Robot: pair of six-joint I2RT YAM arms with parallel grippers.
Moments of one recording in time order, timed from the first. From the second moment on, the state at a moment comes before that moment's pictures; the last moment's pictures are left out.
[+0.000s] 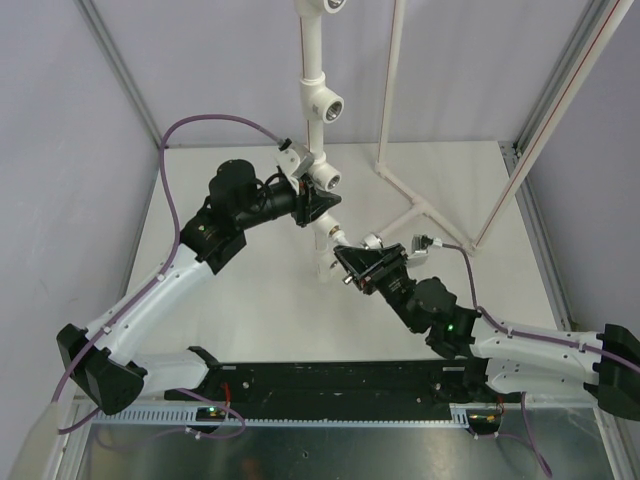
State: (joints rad) left arm -0.64 1.21 1.23 -0.11 0.46 0.00; right arm 1.16 0.97 0.51 0.60 0.53 1.36
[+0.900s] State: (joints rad) left arm -0.64 1.21 1.23 -0.12 0.49 0.01; right arm 1.06 0.91 0.57 0.36 0.42 1.48
